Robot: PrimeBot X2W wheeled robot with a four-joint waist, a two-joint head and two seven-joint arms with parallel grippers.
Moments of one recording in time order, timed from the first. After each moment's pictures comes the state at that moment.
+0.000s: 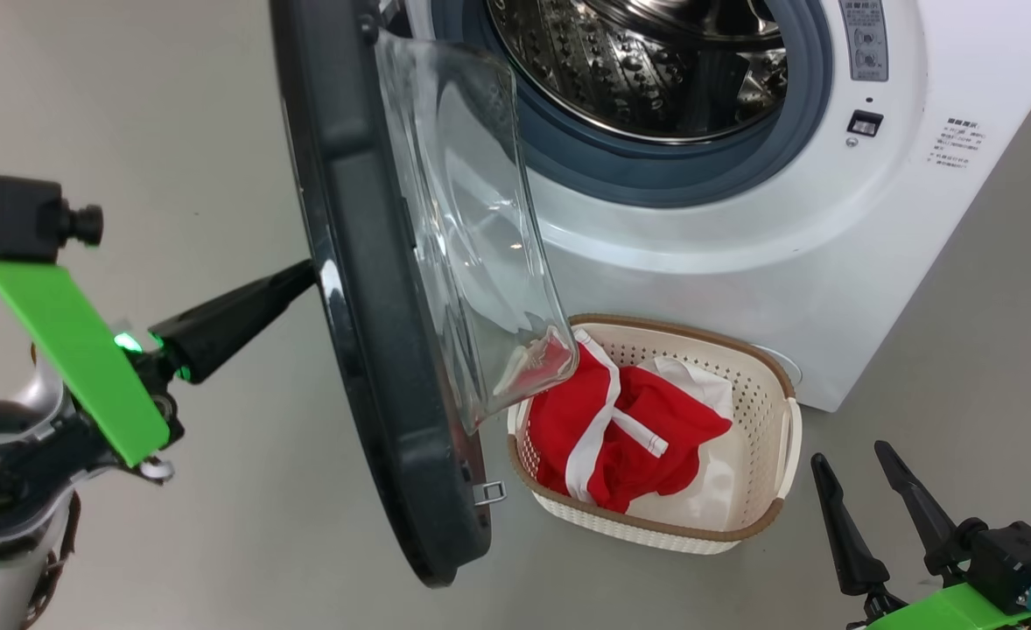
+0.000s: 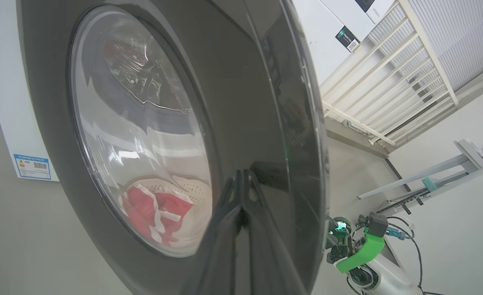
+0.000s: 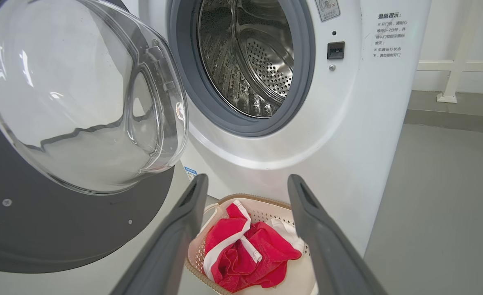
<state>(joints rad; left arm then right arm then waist) -0.61 0.53 -0.26 0.01 -1.42 -0.12 0.62 0.08 -0.14 0.04 0.14 0.36 0.12 -0.26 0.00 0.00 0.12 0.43</state>
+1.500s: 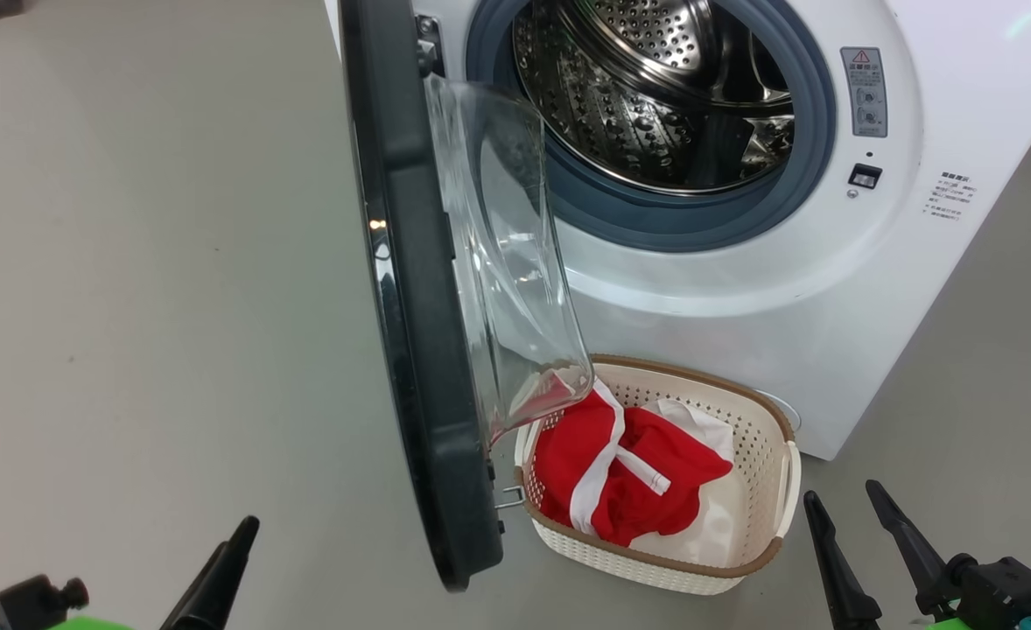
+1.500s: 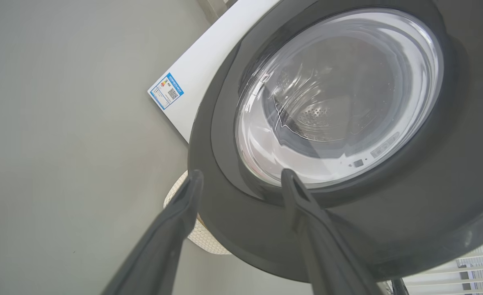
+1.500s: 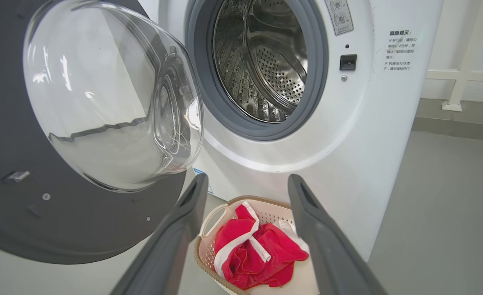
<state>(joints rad) -0.07 0.46 -0.32 0.25 -1.47 -0.12 -0.05 0.14 -0.11 0.04 0.14 0.36 0.12 -0.26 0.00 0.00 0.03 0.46</state>
